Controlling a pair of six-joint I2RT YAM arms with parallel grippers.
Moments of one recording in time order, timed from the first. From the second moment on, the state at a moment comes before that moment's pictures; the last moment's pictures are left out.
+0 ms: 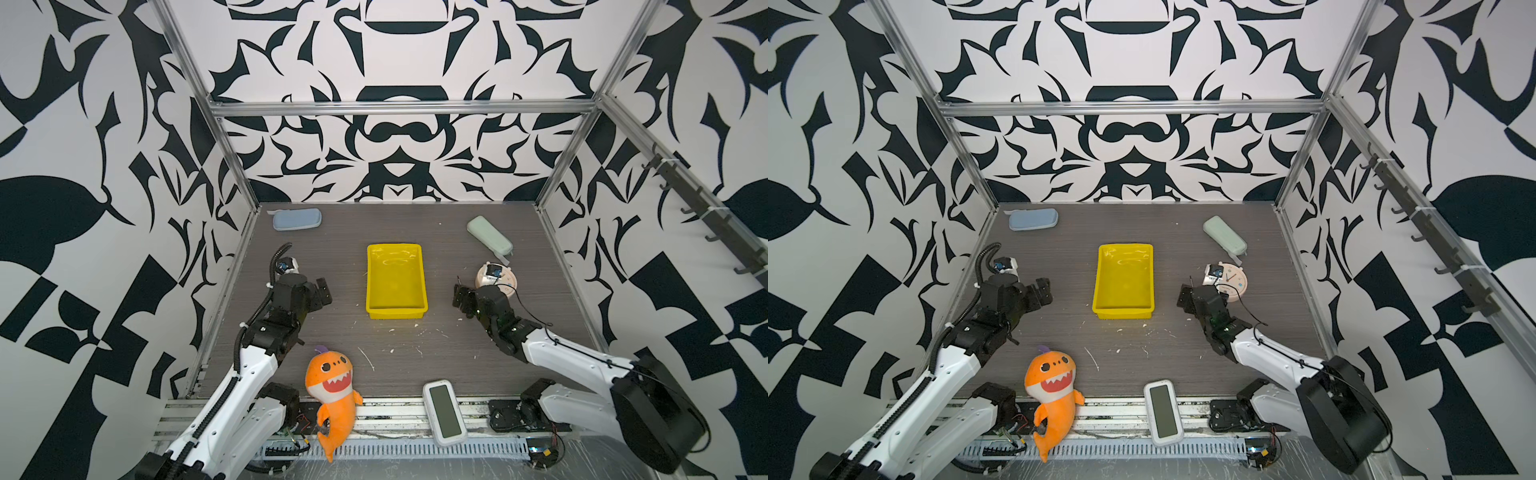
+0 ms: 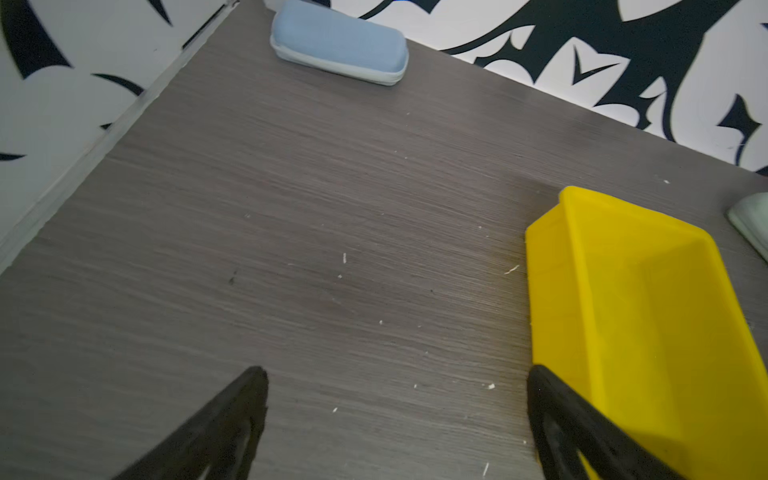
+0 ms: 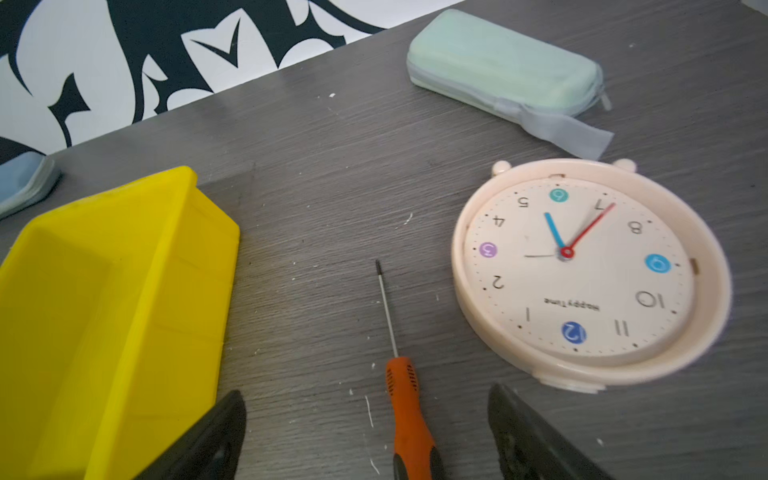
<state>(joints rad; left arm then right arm) -0.31 0.81 0.58 -0.40 -0.27 -0.48 0.54 1.18 0.42 0.17 0.36 0.59</state>
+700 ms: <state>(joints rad) -0.30 0.65 0.45 -0.59 -0.59 -0.86 0.55 1.49 0.70 -0.01 0.31 0.53</state>
